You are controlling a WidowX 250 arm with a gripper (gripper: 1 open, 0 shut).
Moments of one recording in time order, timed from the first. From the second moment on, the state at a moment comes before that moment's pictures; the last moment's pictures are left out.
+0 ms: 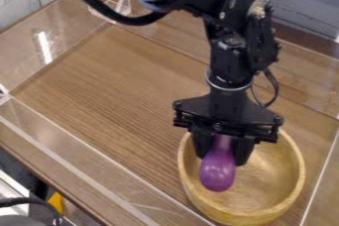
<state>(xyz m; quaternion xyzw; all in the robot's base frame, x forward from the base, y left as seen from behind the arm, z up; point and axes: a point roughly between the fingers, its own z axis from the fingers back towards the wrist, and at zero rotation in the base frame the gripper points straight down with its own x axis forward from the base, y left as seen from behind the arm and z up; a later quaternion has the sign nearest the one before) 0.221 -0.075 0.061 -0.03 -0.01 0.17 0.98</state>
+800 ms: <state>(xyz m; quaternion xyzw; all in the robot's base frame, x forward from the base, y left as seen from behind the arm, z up) 0.223 -0.071 0.063 -0.03 -0.01 0.19 0.98</state>
